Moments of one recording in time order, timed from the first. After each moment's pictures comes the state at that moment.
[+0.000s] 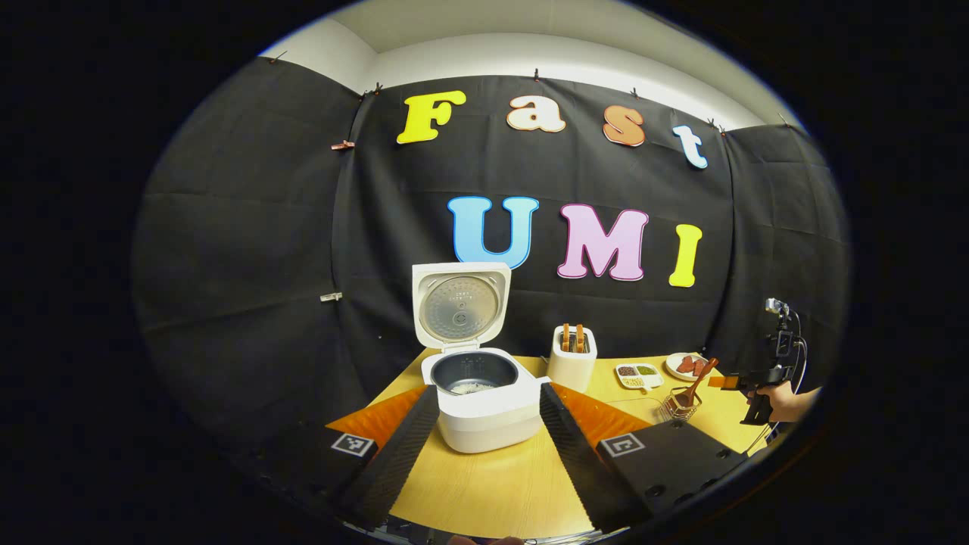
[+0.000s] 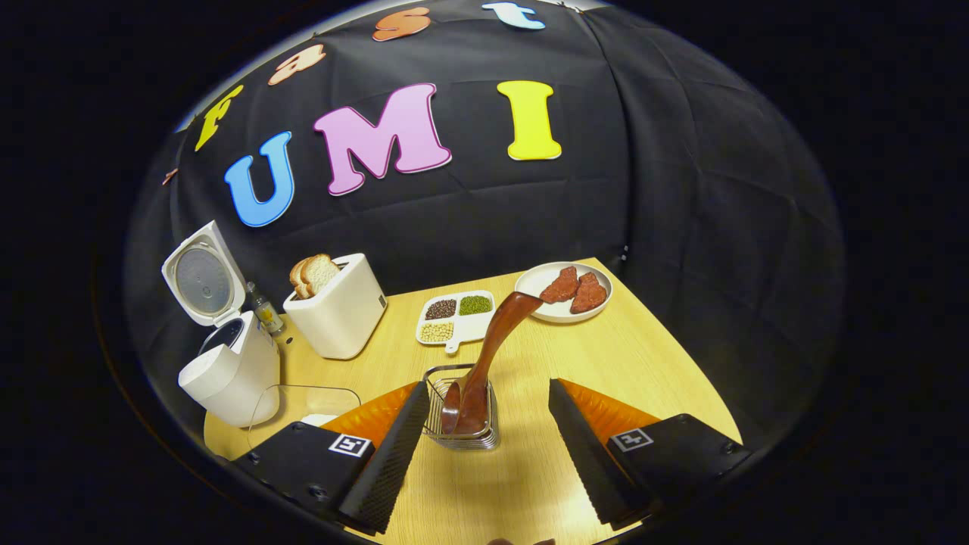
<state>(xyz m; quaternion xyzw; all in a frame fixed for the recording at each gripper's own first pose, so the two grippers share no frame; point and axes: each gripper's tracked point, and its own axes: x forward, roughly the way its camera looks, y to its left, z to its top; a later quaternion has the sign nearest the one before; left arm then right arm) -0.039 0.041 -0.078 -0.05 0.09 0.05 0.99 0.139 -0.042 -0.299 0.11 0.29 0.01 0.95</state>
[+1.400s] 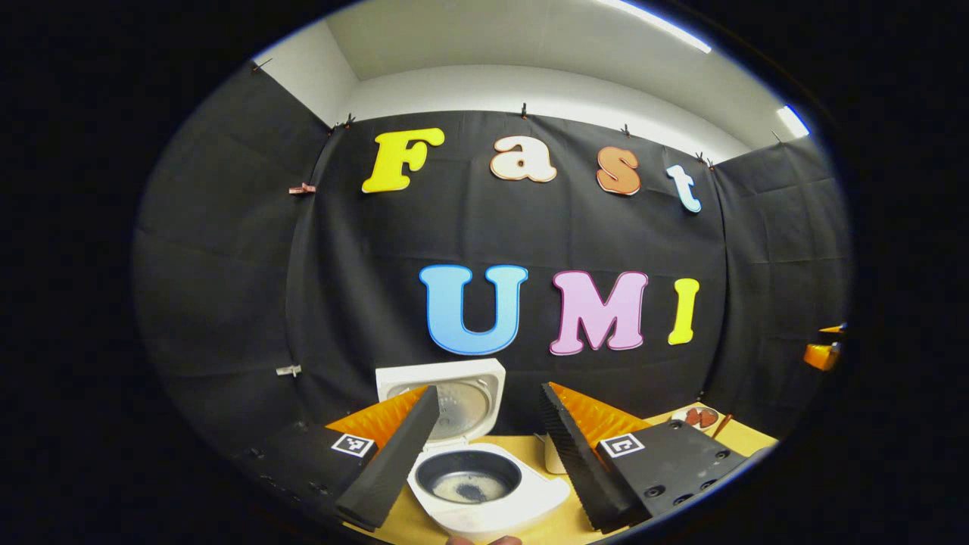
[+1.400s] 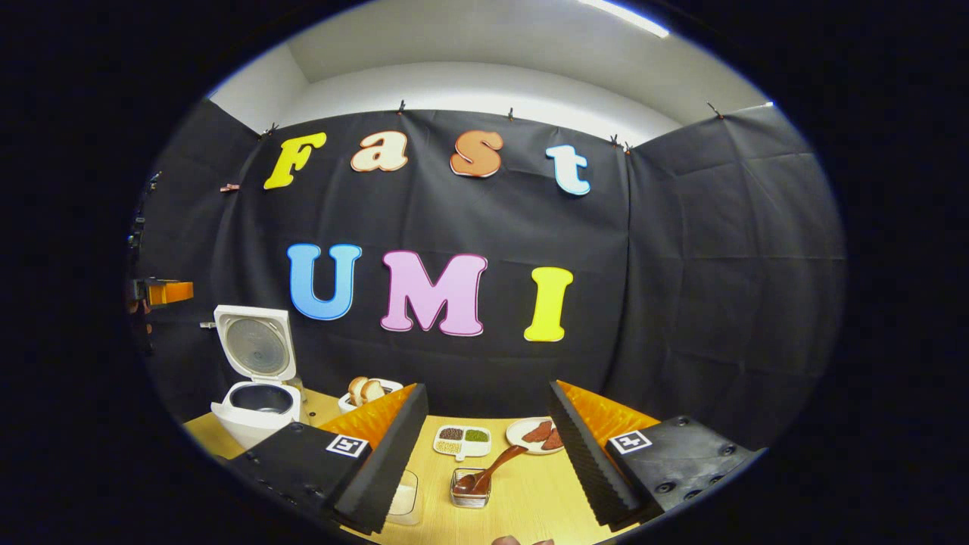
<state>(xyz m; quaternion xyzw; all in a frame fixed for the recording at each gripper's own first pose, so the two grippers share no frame) 0.140 0.098 0.045 -0.02 -0.05 0.01 1.00 0.062 -0.020 -0.012 0.01 0.02 0.00 1.00</state>
